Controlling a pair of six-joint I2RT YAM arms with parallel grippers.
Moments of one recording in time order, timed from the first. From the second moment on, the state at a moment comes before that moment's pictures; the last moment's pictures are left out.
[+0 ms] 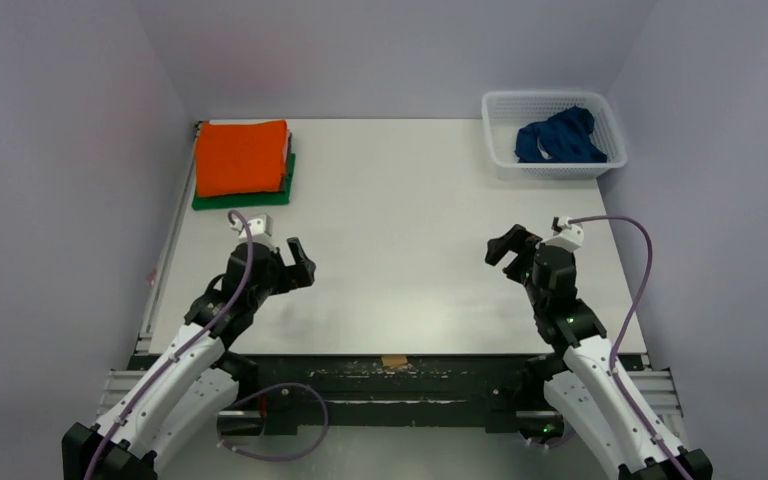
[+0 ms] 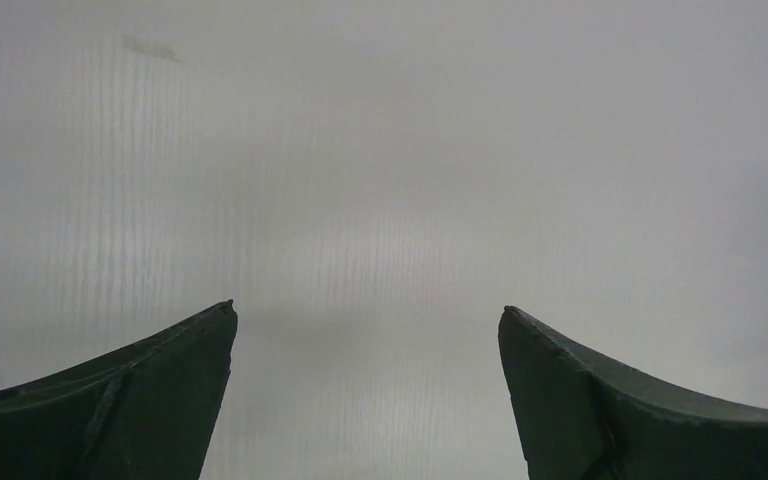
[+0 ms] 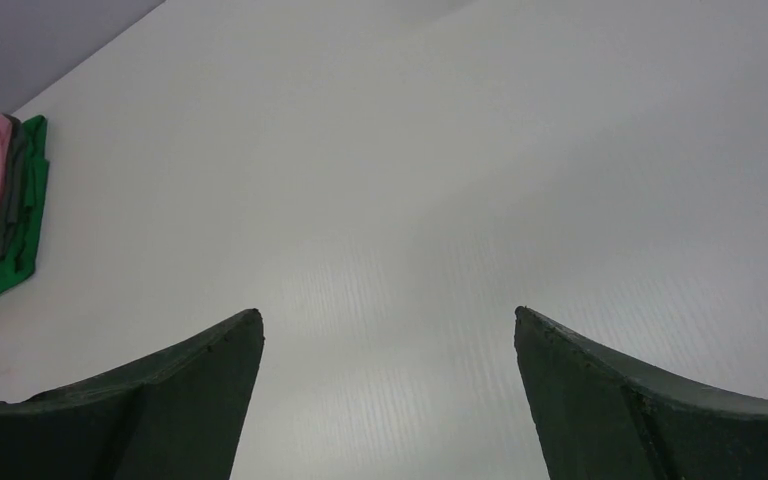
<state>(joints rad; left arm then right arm) -0.41 0.70 0.49 -0.39 -0.19 -0.55 0.28 0.61 0.43 -0.21 0.27 0.62</state>
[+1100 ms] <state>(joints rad) -0.41 0.95 0.53 -0.31 -0.20 -0.55 -0.06 2.37 2.23 -0.38 0.41 0.44</state>
